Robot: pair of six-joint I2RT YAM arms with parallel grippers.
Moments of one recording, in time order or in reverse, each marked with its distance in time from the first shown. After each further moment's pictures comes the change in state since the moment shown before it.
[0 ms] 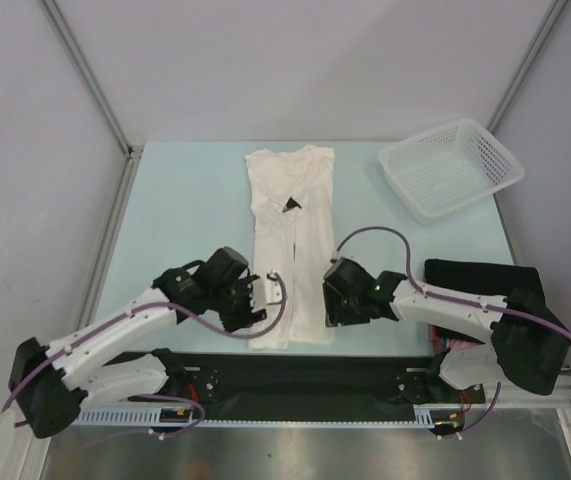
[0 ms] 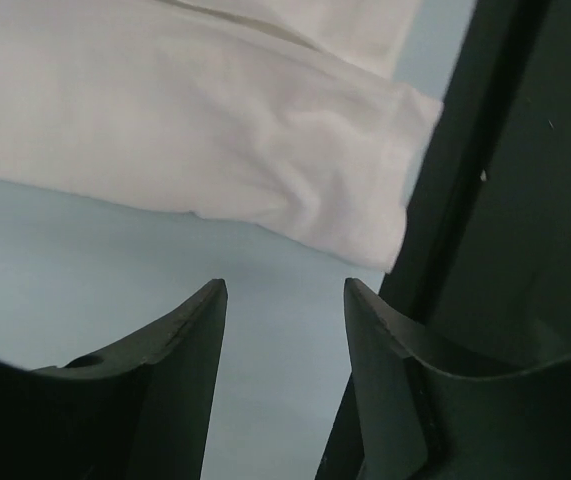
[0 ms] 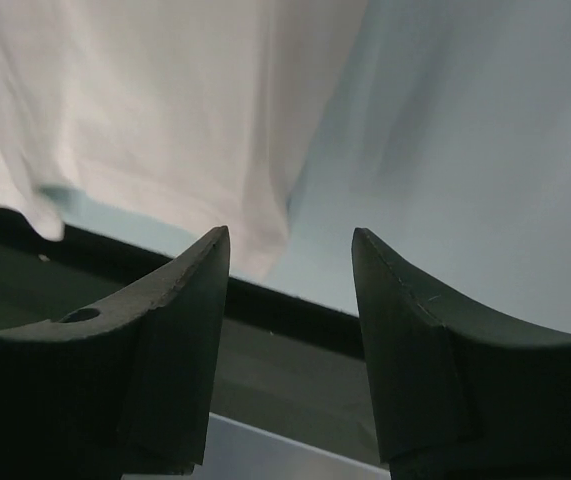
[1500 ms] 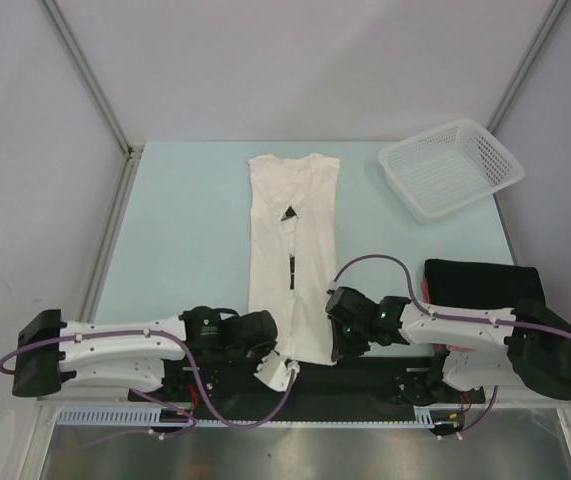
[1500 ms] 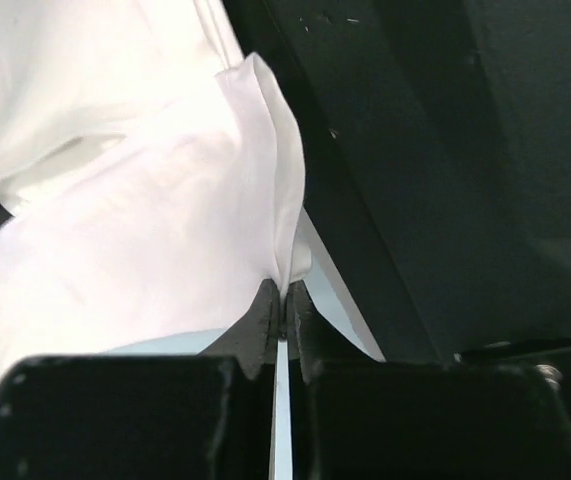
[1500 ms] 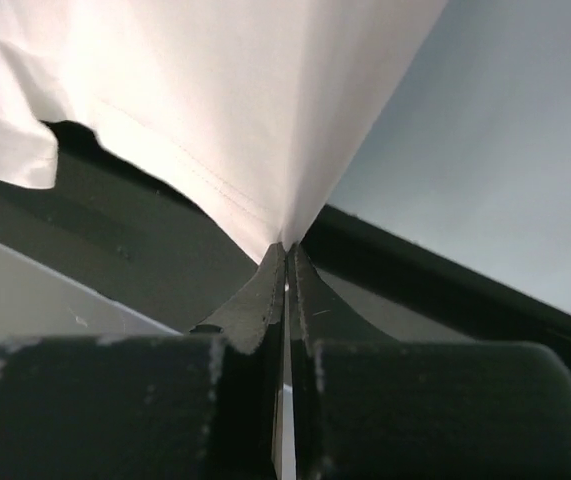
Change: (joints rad) left arm -0.571 -0.032 -0.159 0.029 -0.240 0.320; right arm 0.216 -0.105 -0.198 0.059 -0.166 0.176
